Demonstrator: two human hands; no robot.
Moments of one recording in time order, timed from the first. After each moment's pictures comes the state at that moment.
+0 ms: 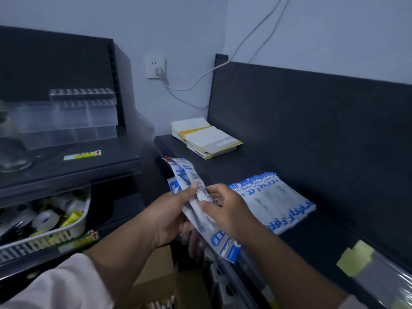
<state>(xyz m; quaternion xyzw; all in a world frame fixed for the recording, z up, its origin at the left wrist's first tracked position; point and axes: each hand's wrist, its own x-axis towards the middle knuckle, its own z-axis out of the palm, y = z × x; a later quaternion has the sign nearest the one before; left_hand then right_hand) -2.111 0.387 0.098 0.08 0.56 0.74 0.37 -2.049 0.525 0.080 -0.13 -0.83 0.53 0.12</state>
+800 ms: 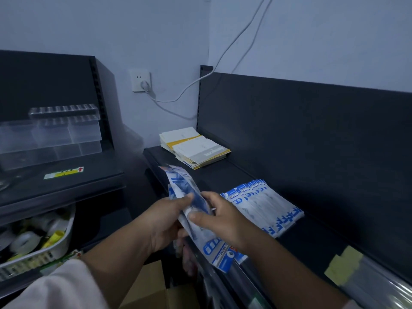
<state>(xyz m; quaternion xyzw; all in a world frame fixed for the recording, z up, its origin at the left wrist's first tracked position) -2.107 0.427 0.114 0.06 0.60 0.71 0.37 -2.035 0.560 0.098 -0.08 -0.78 0.61 0.05</state>
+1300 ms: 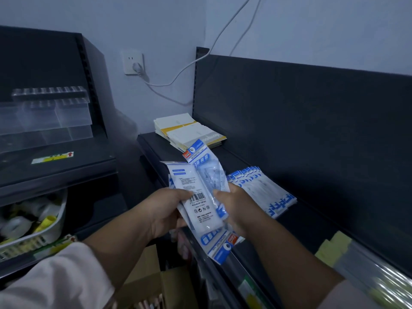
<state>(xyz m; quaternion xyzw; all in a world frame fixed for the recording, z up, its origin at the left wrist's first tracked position) -2.105 0.444 0.100 0.02 0.62 0.69 0.38 -2.036 0.589 0.085 -0.24 -0.65 0.71 0.06</state>
